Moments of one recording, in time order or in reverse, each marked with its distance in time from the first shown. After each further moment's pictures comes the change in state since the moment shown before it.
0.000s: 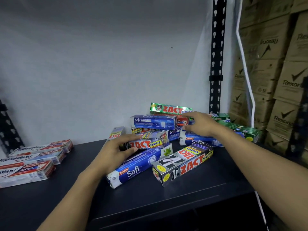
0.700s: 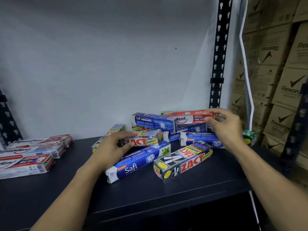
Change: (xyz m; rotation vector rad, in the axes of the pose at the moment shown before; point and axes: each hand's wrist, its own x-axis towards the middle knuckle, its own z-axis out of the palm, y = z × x) left_hand -0.007 0.000 -0.007 0.101 0.098 0.012; right_hand -0.041 0.033 0.000 0.696 0.619 0.018
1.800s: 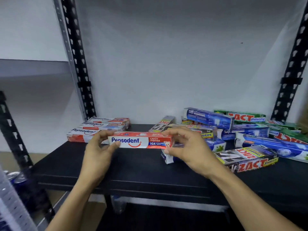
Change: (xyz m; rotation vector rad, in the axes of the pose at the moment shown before) left_hand -0.147 -0.052 -0.098 -0.404 0.621 -0.376; right_hand -0.166 -0.106 0.165 0.244 -0.848 -0.063
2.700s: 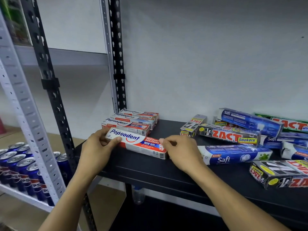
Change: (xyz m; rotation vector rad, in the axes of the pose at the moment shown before) left_hand 0.007 -0.014 -0.092 0.471 0.161 -0.062; right_hand 0.036 -0.002 0.109 -0.498 -0.033 0.182
